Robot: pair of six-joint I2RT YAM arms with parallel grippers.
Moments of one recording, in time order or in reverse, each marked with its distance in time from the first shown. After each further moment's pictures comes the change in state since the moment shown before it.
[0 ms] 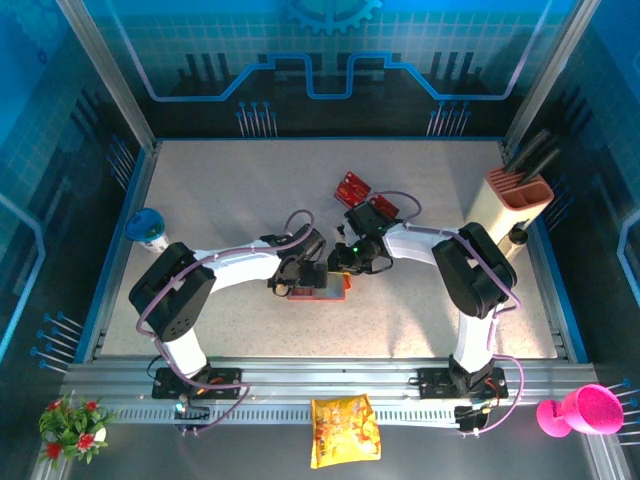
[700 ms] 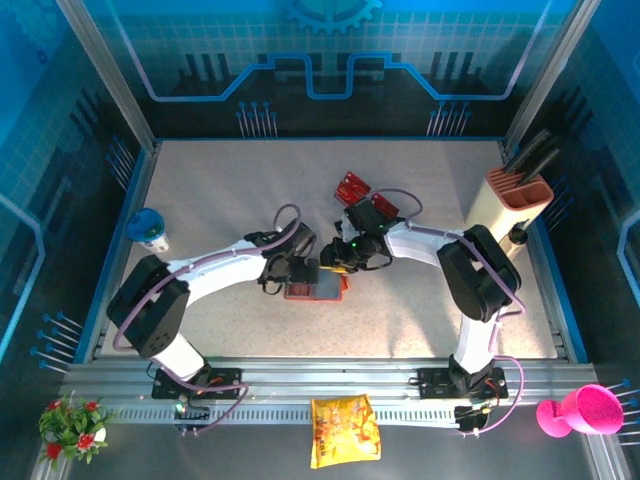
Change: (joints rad) left arm 0.034 -0.167 -0.011 -0.100 -0.034 0.001; right arm 0.010 -0.046 0.021 0.031 -0.099 0.093
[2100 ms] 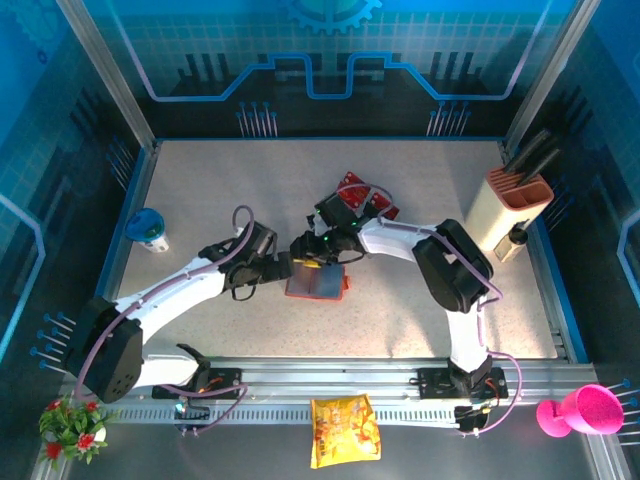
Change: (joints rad) left arm 0.142 -0.272 -0.204 0.074 0.036 -0.027; right arm 0.090 0.140 0.186 0.085 -0.001 0.133
